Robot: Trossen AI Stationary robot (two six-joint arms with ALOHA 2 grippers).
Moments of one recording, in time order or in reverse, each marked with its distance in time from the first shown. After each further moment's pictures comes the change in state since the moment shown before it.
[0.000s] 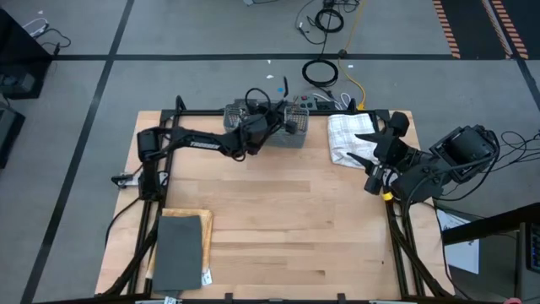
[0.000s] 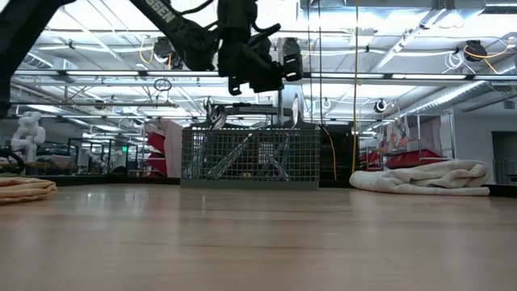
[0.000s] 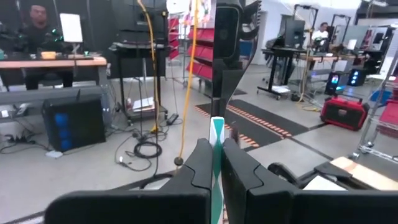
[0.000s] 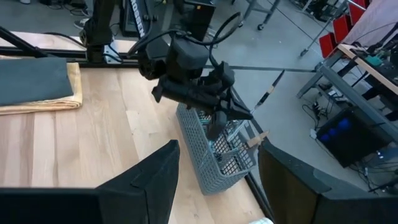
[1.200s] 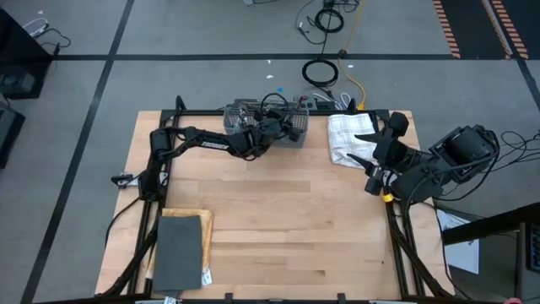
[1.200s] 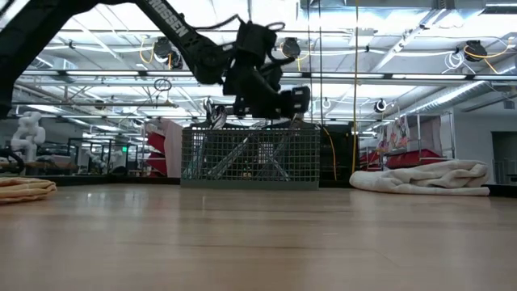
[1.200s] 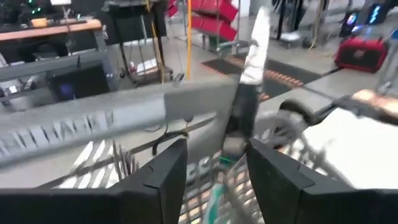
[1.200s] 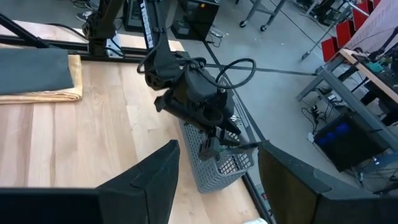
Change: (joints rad) left arm 0.008 0.106 0.064 -0.200 0.023 -0.061; right arm 0.000 0.000 0.000 -0.004 -0.012 -0.042
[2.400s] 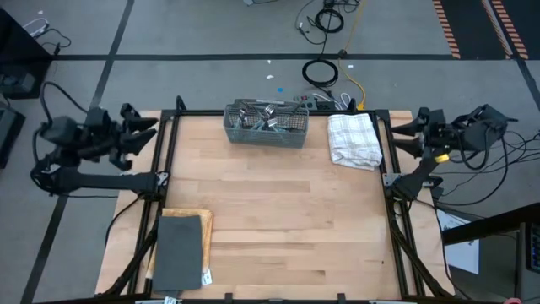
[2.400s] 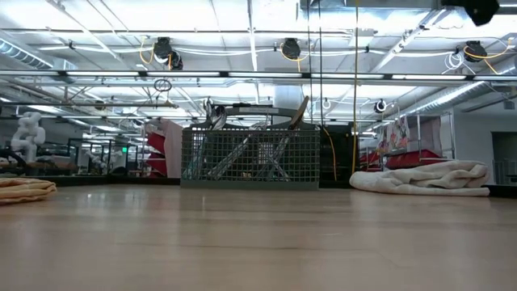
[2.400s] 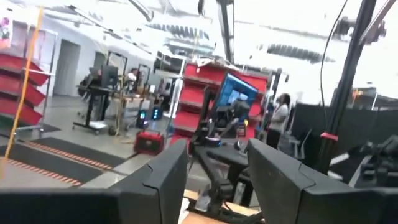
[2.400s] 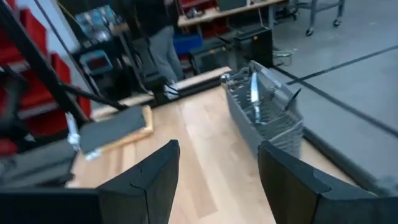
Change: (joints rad) left arm -0.215 -1.689 -0.336 -0.872 0.560 -0.071; right arm 0.175 -1.006 -0.865 0.347 -0.048 0.176
